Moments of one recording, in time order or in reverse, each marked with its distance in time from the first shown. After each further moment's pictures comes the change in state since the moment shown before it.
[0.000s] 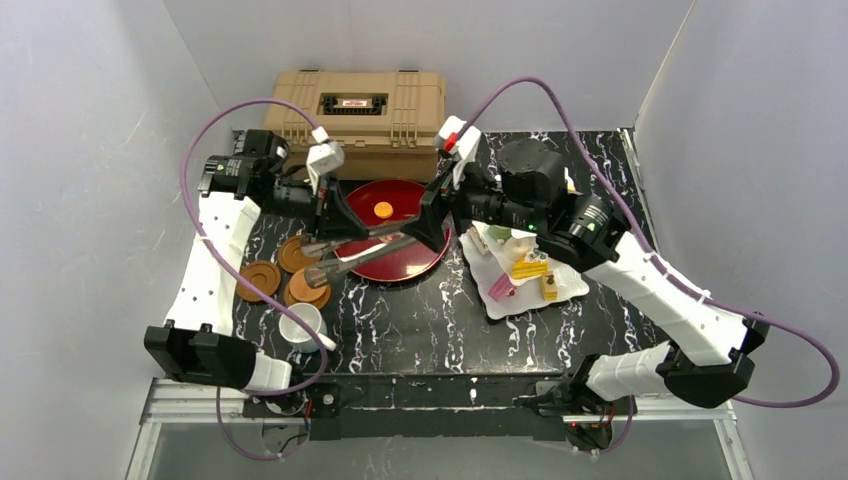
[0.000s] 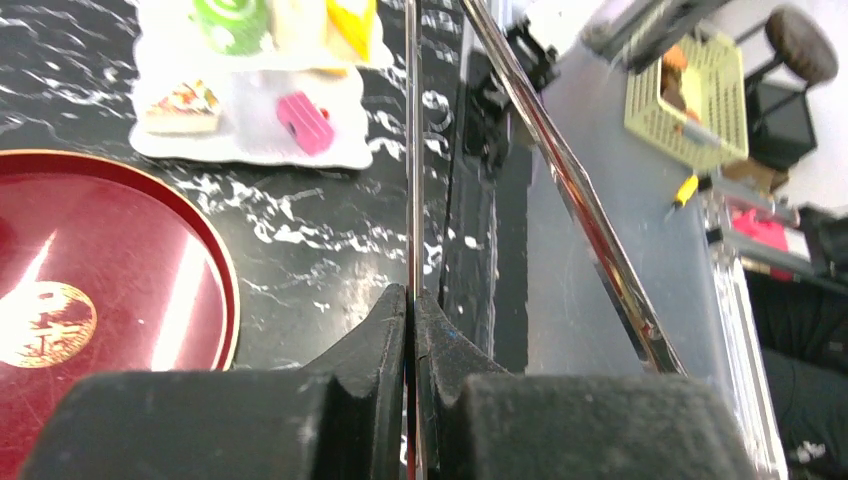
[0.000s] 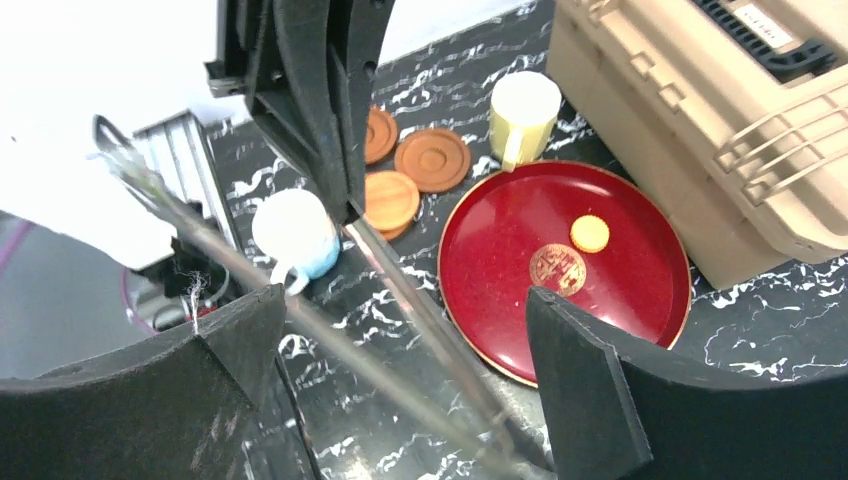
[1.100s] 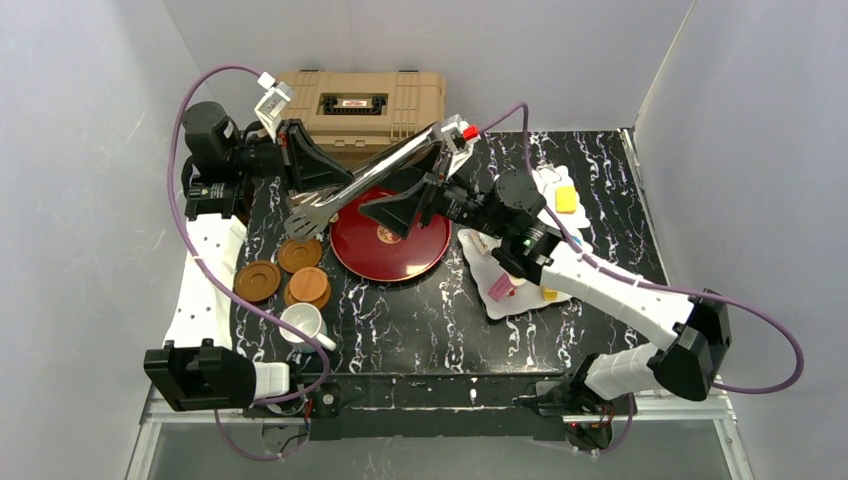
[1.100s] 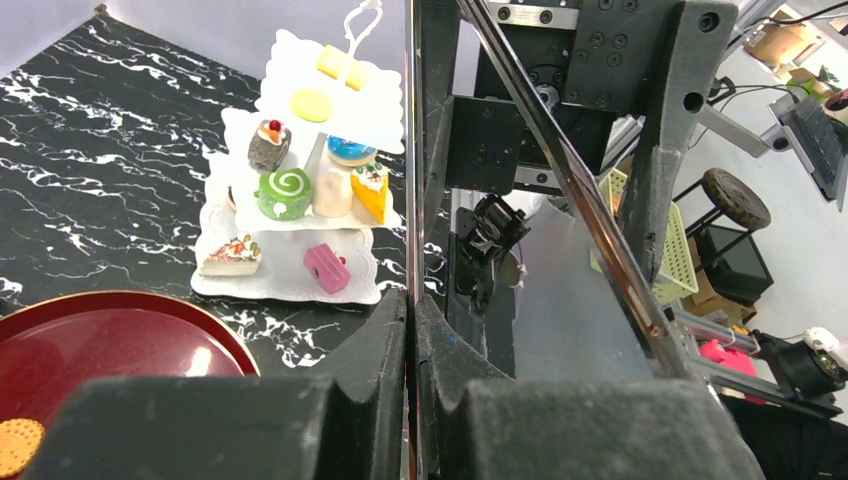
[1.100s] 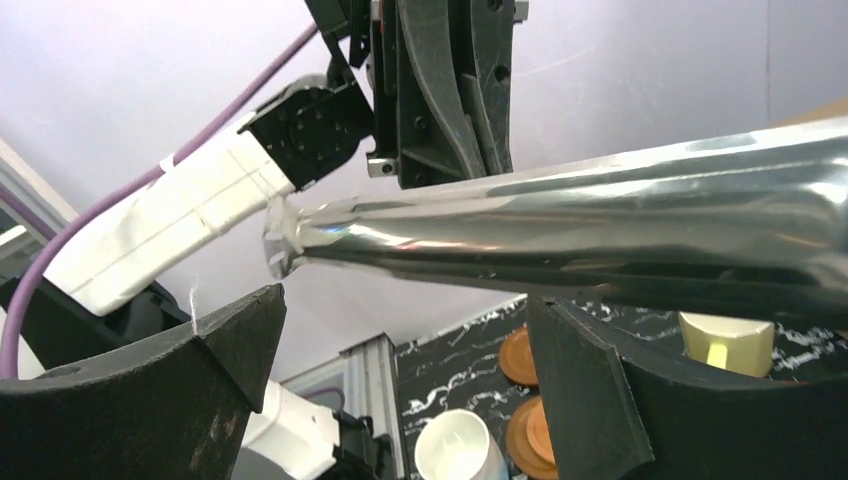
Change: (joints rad) left arm 0.190 -0.106 -0.223 1.397 0.313 -1.270; right arm -0.030 0.036 -0.415 1.020 -0.141 0.516
